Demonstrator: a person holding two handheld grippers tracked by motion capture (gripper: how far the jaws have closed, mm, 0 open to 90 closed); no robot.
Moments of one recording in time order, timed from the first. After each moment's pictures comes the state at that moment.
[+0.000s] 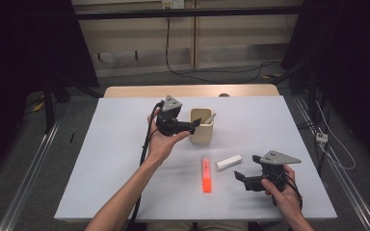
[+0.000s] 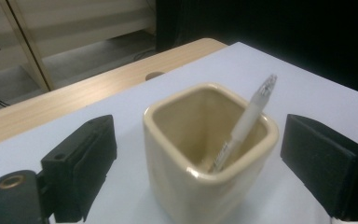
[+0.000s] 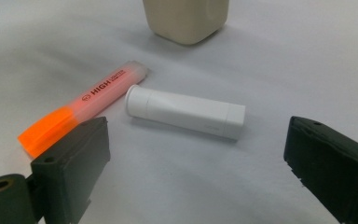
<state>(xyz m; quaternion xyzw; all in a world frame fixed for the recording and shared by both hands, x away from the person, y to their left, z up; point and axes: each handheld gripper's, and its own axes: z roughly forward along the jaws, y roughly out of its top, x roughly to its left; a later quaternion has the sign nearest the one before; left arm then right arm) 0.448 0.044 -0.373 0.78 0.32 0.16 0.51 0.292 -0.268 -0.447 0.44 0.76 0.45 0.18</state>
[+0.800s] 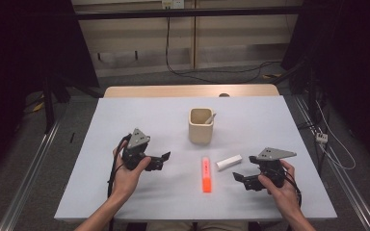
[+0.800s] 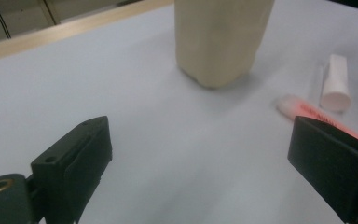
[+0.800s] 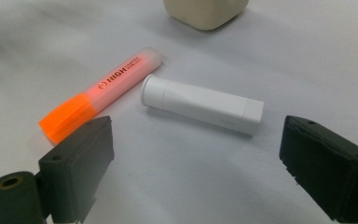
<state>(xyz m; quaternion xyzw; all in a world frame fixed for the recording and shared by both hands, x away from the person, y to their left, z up) 0.367 0.137 -0.410 0.81 0.33 0.17 0.45 0.299 -0.264 -0.435 0.42 0.79 0.42 0.15</state>
